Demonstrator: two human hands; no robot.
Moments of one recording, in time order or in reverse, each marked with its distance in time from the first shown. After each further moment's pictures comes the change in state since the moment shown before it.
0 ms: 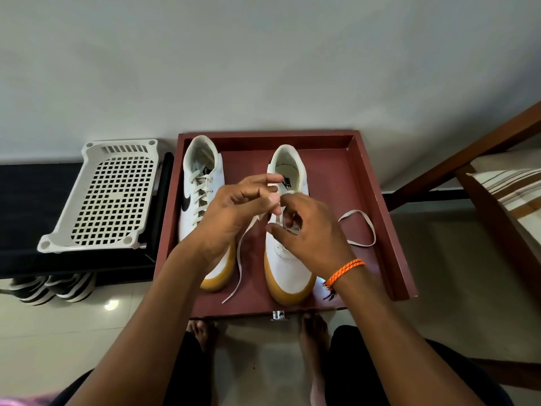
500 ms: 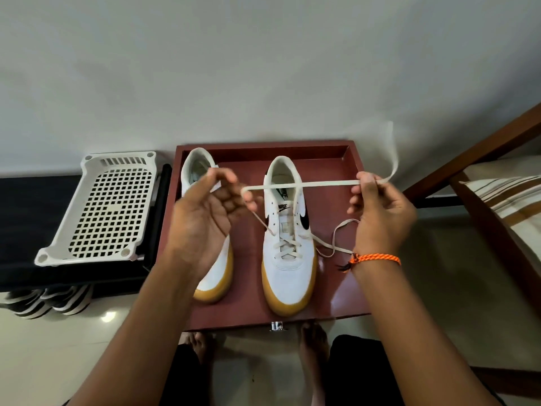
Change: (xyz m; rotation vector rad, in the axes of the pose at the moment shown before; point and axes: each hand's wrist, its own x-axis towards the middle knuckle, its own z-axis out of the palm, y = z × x) left_hand 0.003 0.007 -0.015 -0.505 0.190 0.029; right_hand 0.015 0.026 -0.048 0.789 0.895 0.426
